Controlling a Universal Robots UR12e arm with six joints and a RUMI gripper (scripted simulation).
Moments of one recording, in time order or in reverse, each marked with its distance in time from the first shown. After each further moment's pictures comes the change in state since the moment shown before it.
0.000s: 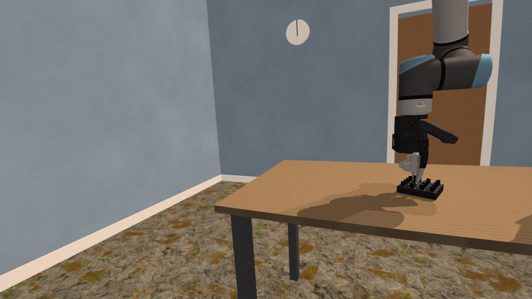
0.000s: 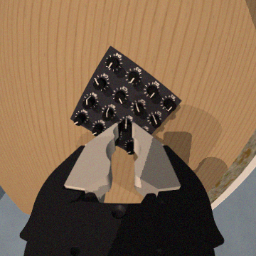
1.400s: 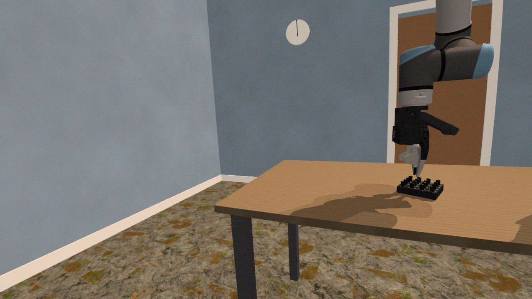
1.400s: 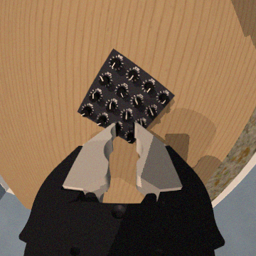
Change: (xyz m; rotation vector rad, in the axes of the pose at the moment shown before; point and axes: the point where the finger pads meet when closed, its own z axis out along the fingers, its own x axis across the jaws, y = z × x) arm 0.000 0.000 -0.026 0.000 0.000 0.000
